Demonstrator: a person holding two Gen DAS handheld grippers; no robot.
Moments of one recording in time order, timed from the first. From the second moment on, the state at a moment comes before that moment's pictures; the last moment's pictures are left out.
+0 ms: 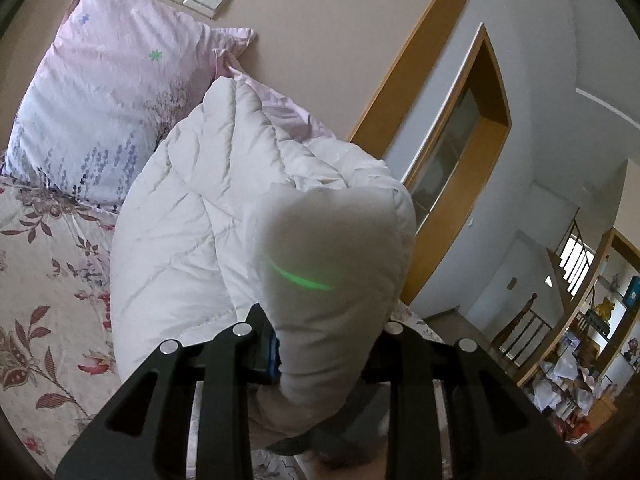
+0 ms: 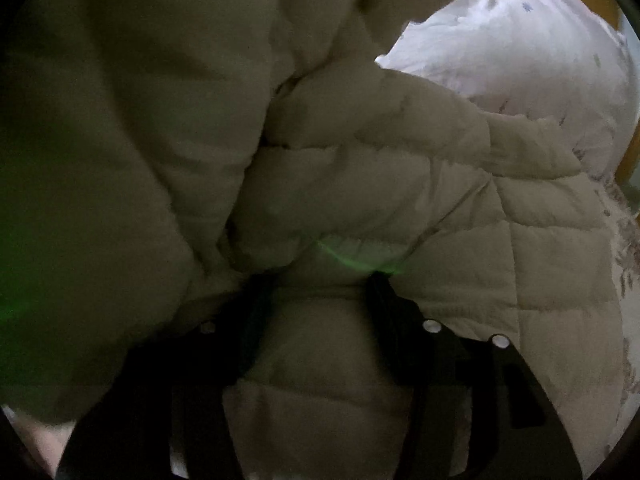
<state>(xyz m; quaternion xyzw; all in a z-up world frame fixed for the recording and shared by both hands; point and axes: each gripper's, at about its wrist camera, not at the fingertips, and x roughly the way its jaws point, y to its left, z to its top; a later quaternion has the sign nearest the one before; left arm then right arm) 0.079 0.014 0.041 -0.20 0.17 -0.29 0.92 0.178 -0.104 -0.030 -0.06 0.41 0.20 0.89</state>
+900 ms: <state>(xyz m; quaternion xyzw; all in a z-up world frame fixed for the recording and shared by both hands) 0.086 -0.070 0.011 -0.11 0.25 -0.34 0.90 0.203 -0.284 -0.037 0.20 0.41 0.16 0.87</state>
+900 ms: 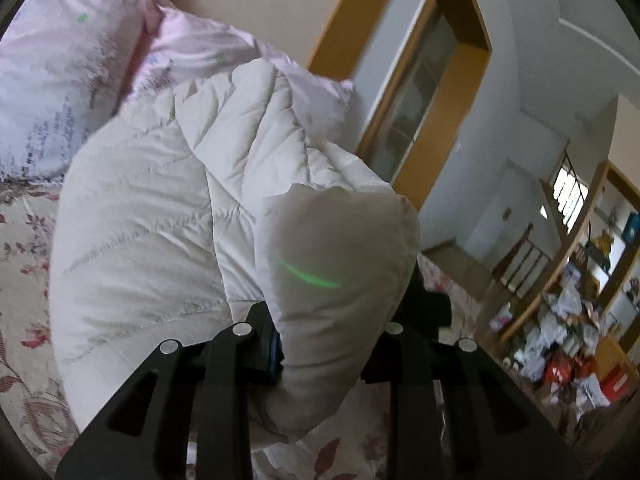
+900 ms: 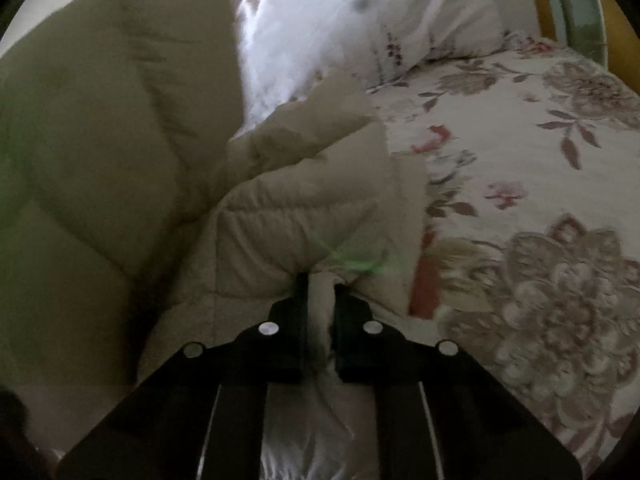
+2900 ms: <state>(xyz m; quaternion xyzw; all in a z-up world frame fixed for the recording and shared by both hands) 0.090 -0.156 -0.042 0.07 0.33 -0.28 0.90 0.221 -0.315 0.020 0.24 0.38 0.26 0.85</state>
